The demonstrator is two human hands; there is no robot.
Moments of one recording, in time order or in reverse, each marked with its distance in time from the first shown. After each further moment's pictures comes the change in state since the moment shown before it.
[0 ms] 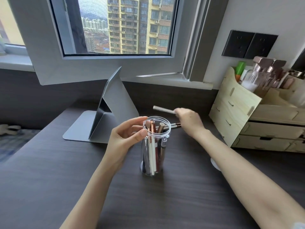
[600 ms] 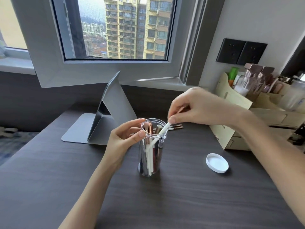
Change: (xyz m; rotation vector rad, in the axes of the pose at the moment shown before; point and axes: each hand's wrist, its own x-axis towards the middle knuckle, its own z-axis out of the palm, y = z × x) left_hand 0.000 -0.001 0.000 -0.010 -0.011 0.004; right_hand -0.041 -0.082 -0.182 0.312 -0.327 -0.330
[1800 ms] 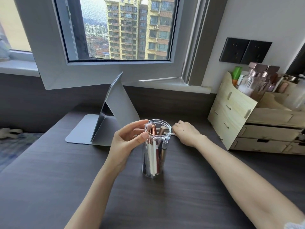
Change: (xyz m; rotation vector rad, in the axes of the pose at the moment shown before) left_hand -0.001 0.000 -0.001 0.003 -0.001 -0.001; right_hand 0.046 0.149 0.149 -0.632 -0.105 0.242
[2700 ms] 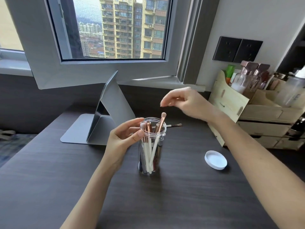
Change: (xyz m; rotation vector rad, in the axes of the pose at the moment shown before) left_hand -0.001 0.000 0.000 0.004 -0.004 -0.002; right_hand -0.047 -0.008 -0.155 0.950 0.252 -0.117
